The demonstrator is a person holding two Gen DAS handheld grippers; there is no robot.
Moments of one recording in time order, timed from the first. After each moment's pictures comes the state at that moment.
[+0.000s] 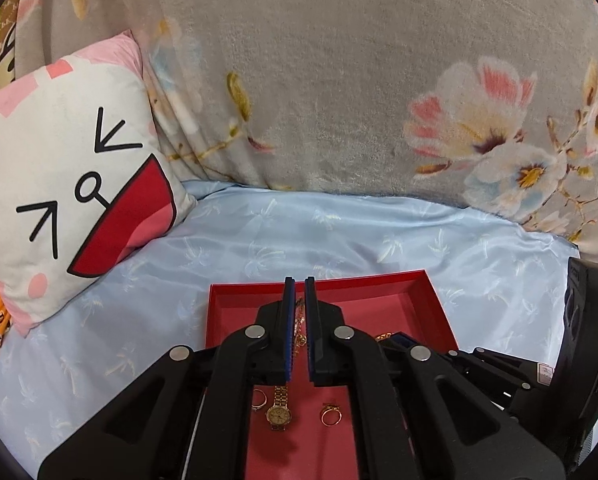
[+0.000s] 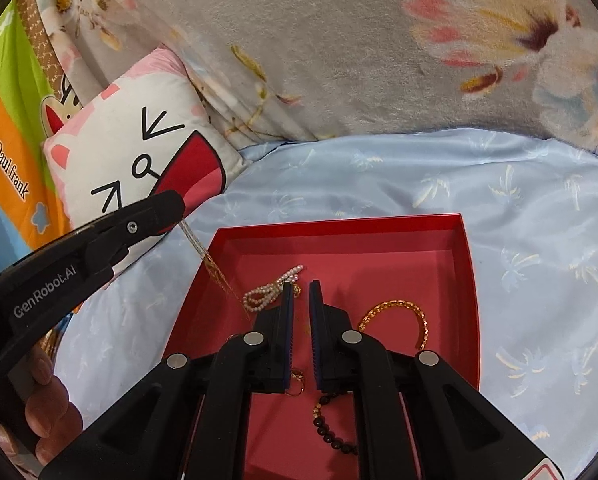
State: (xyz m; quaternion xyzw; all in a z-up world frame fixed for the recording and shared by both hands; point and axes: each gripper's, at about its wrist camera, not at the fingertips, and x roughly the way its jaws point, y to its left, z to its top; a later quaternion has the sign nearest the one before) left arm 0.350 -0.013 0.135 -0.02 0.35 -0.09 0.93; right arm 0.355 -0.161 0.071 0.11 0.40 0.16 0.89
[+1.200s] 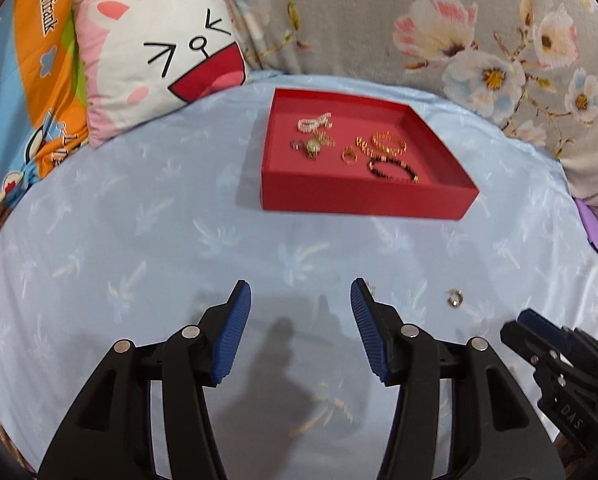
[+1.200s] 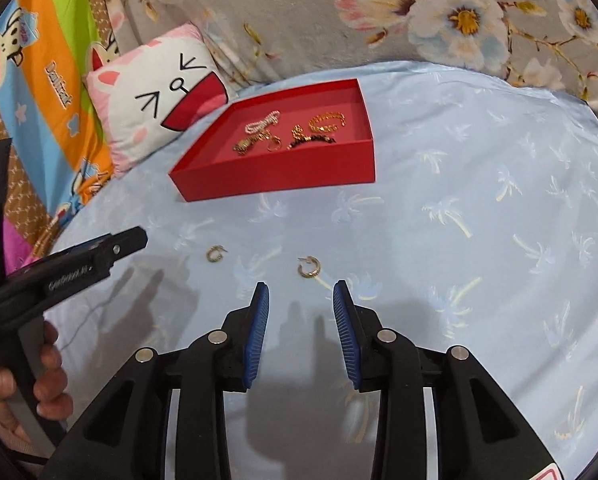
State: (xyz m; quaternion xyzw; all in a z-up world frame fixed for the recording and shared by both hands) left arm 0.079 0.025 0.047 -0.03 0.40 -0.04 0.92; right arm 0.058 -0.191 0.015 0.08 0.40 0.09 0.91
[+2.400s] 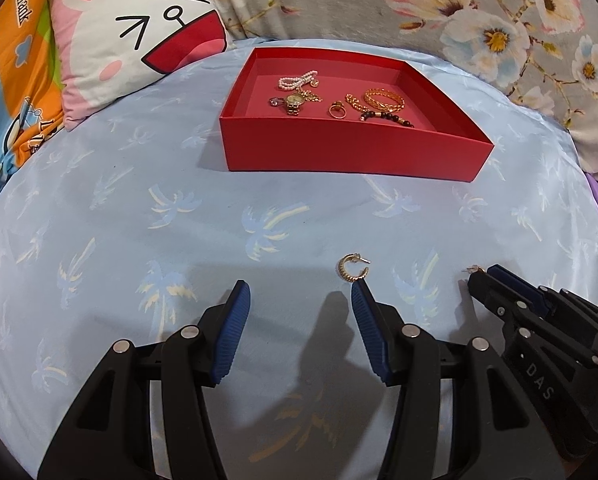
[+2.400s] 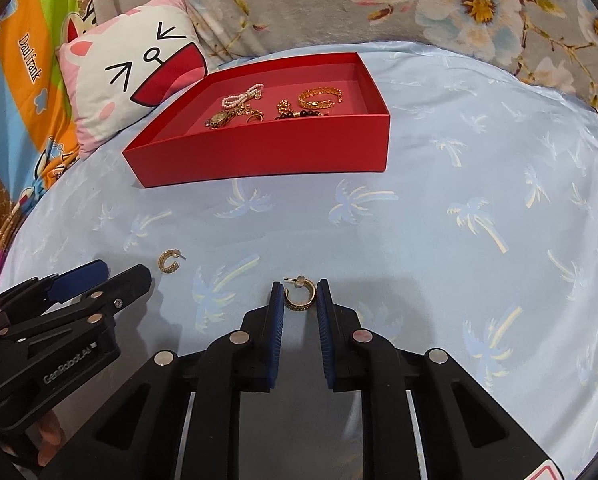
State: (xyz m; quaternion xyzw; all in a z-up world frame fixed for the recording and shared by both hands) left arm 0.098 -0.002 0.005 -0.01 0.43 -0.05 0.90; right arm 0.099 -0.173 -0.014 0.05 0.42 0.06 0.91
